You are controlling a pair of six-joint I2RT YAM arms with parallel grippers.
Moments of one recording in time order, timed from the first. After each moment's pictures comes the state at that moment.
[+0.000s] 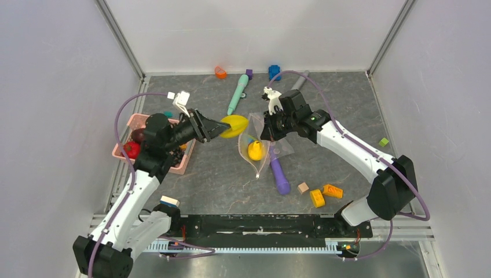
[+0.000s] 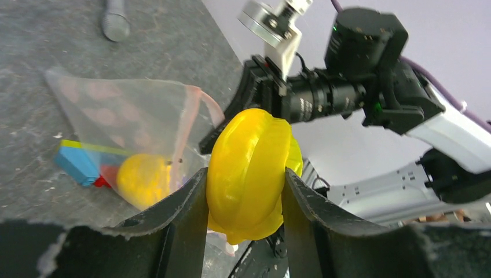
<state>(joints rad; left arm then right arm) -0.27 0.87 0.77 0.04 0.63 -0.75 0.62 1.49 1.24 -0.51 -0.32 0.23</state>
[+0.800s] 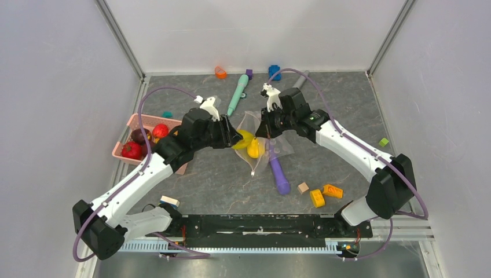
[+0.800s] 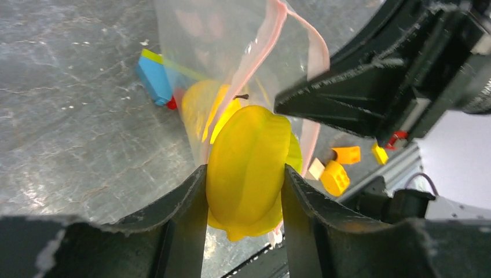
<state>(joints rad) -0.63 1.06 0.97 -0.41 0.12 -0.63 0.62 1.50 1.24 -0.42 -0.37 0.27</state>
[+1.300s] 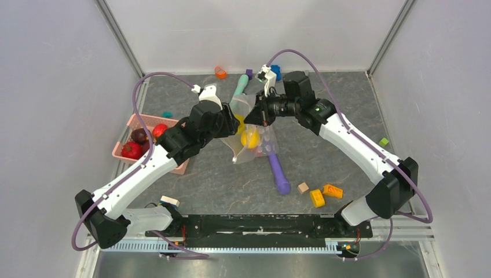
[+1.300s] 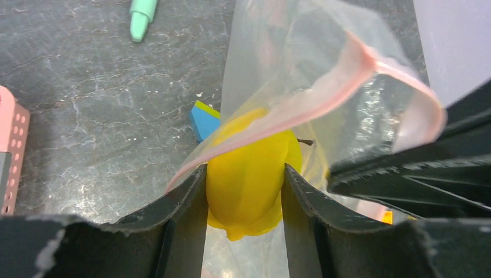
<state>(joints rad) -0.75 1.18 1.19 -0.53 -0.30 -0.64 0.62 1.50 1.42 -0.38 -0.60 0.27</state>
